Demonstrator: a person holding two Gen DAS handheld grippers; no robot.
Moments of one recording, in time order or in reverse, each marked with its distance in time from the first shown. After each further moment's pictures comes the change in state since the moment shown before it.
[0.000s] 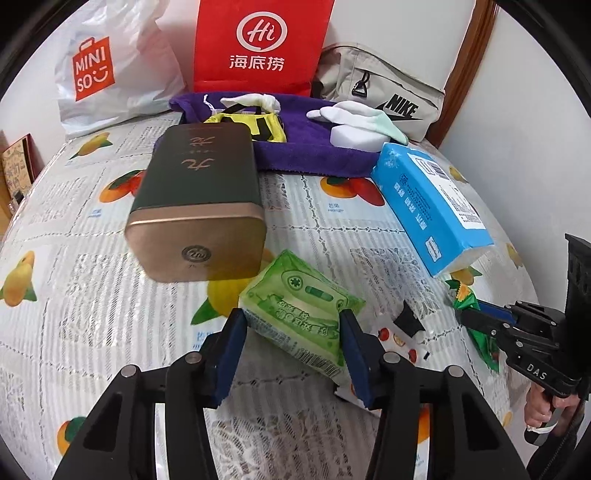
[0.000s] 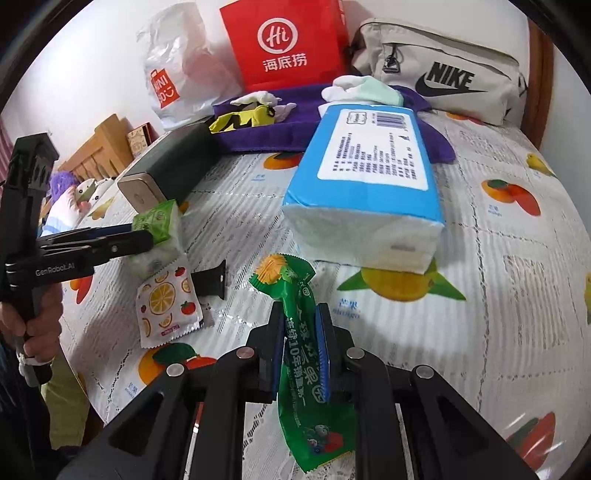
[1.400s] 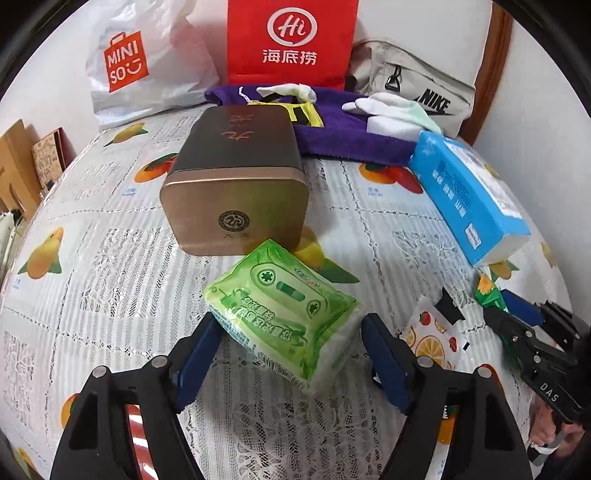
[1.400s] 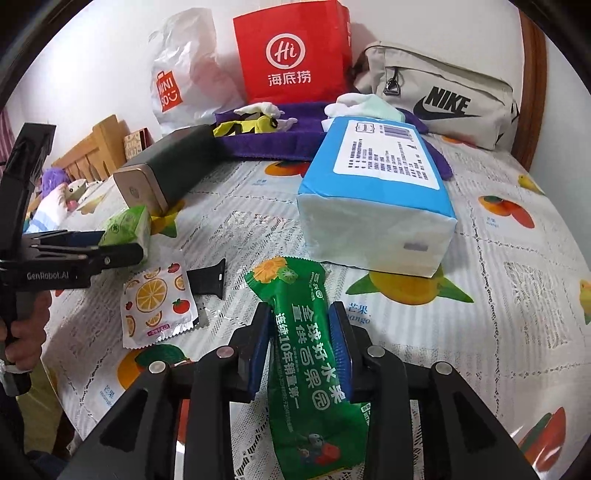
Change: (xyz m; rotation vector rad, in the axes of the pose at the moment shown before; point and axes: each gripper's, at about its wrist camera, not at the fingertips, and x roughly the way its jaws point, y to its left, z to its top) left arm 0.008 0.003 -0.019 -0.037 -0.015 0.144; right arm 0.009 0.014 -0.016 -0.058 -0.117 -0.073
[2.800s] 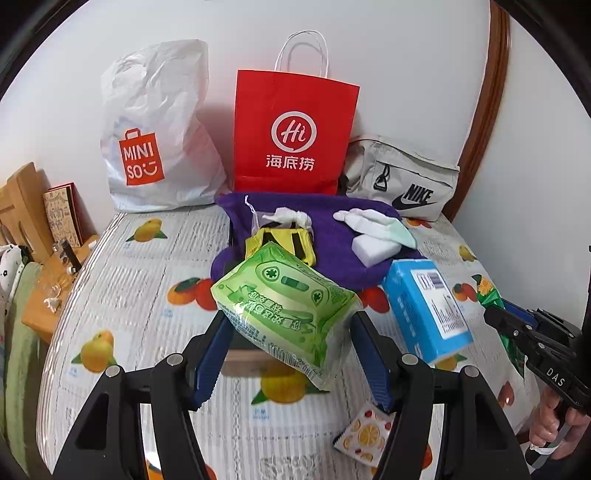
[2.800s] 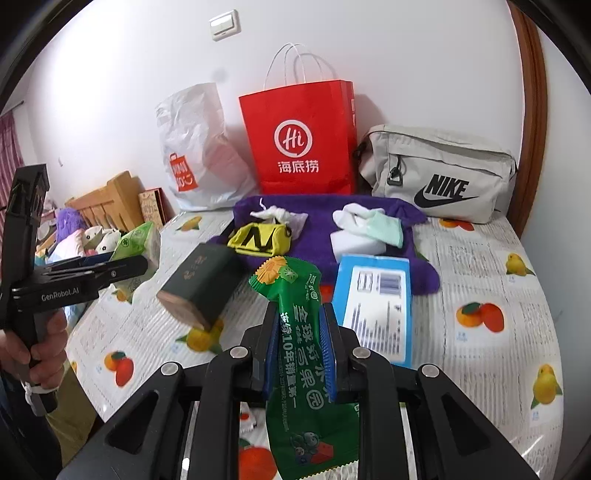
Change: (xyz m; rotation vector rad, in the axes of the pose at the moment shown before) left arm -0.093 0.009 0.099 -0.022 -0.184 -0.027; right arm -0.077 -0.001 0.118 0.035 -0.130 0.060
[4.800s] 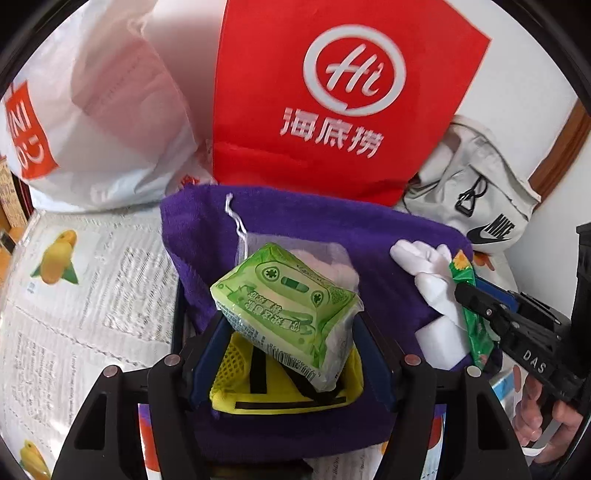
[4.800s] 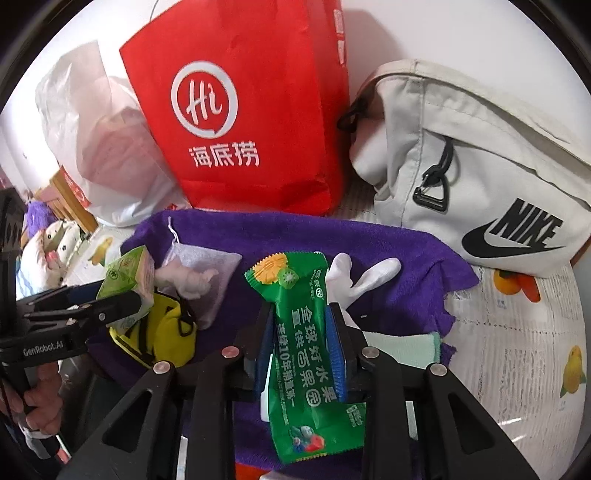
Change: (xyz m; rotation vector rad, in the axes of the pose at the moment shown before) left arm 0.225 0.023 0.103 -0.140 0.219 -0.023; right arm 0.244 -0.068 0.128 -0.003 0.216 -0.026
